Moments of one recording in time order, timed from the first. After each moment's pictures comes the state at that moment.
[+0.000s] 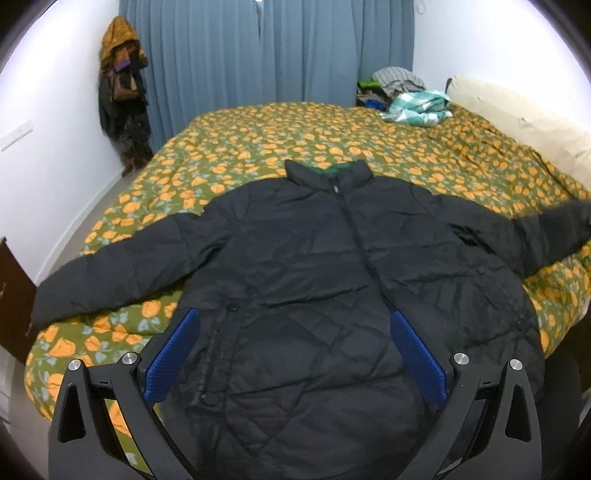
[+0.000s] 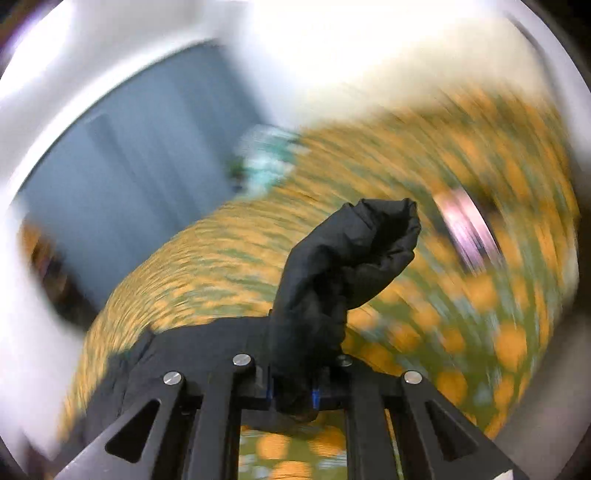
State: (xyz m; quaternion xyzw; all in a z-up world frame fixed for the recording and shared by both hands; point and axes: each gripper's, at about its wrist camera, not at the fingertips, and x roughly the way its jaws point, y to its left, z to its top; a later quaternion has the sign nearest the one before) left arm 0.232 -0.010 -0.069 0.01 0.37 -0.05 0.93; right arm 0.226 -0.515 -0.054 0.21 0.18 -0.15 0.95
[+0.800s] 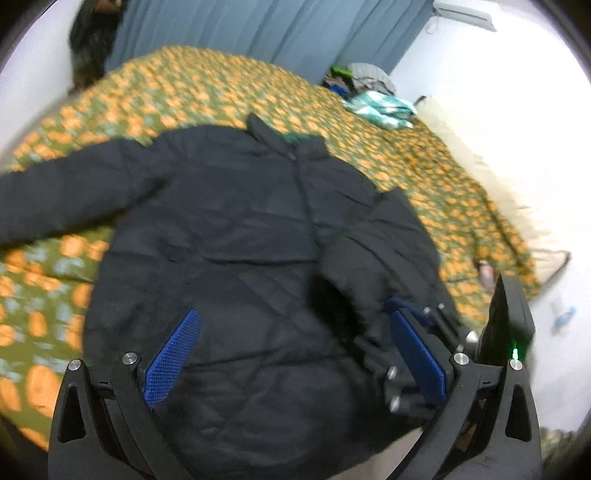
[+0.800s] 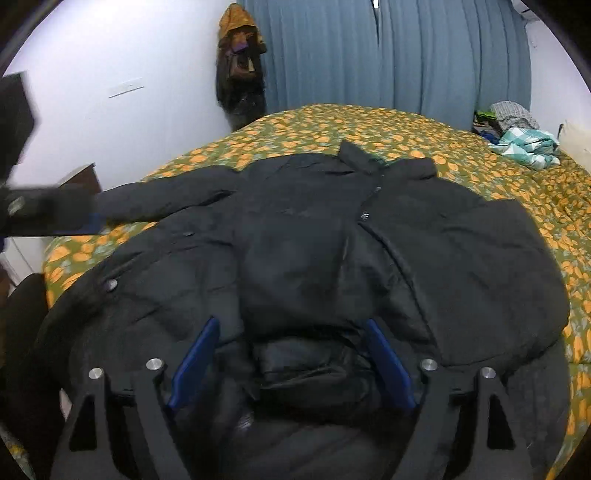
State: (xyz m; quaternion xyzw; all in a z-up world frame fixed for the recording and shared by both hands) left arm 0.255 0.034 -0.101 -0.16 0.44 -0.20 0.86; right arm 0.269 -0.136 -0.177 -0.06 0.36 0.19 0.91
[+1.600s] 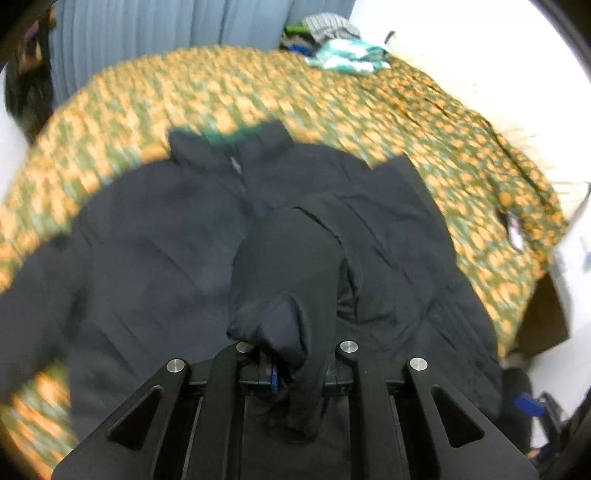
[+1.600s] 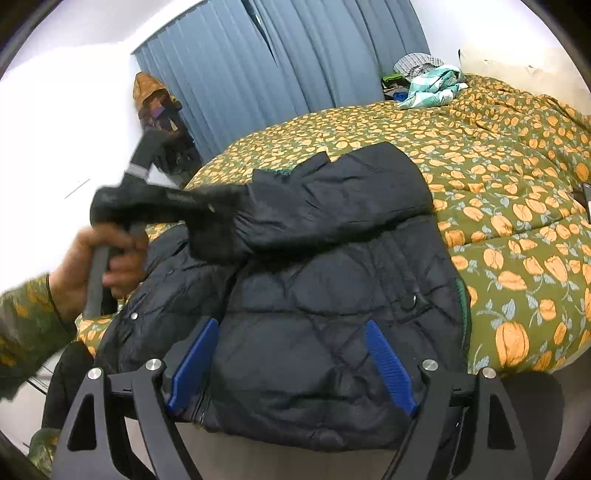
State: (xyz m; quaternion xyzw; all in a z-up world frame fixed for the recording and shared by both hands) left arm 0.396 -0.076 -0.080 0.01 0.46 -0.21 0.86; right arm 0.168 -0.271 -0.130 0.12 0.34 0.08 0.93
